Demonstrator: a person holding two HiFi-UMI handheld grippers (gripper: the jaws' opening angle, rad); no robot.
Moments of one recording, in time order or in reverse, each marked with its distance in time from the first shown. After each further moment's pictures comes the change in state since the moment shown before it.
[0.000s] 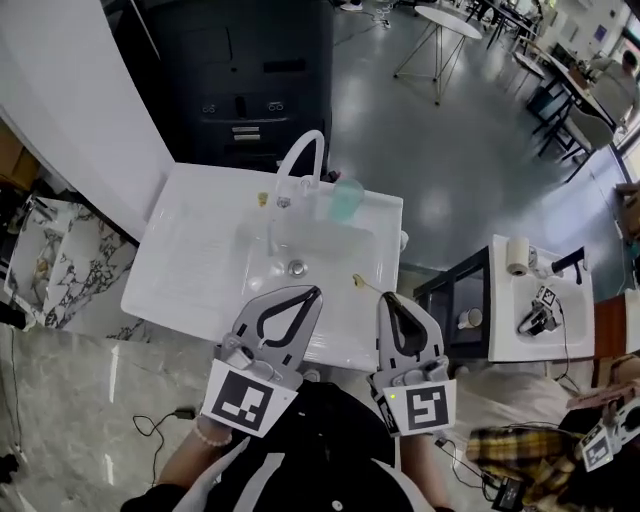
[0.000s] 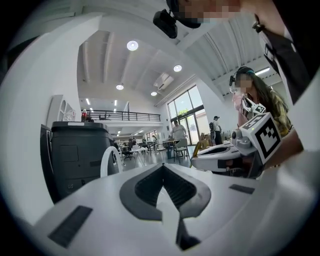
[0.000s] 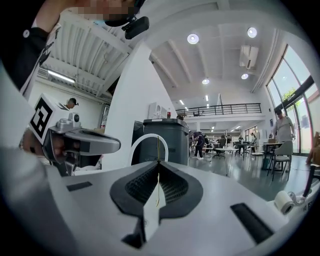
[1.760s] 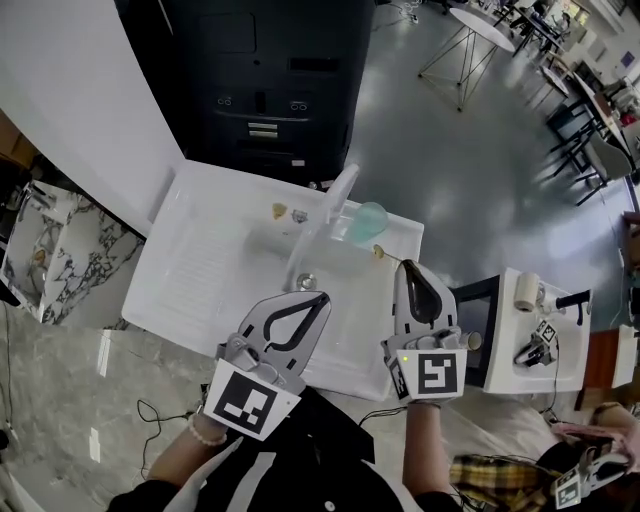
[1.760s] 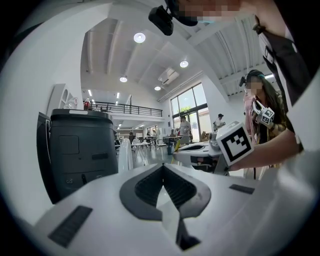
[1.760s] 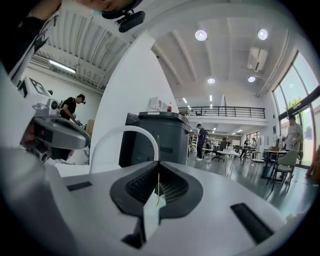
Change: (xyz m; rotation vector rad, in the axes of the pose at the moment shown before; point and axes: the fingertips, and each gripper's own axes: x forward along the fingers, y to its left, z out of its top) left arm 0.033 0.071 -0.019 -0.067 0.056 -0.007; right arm 0.129 -0.043 0.001 -0.069 0.055 -0.002
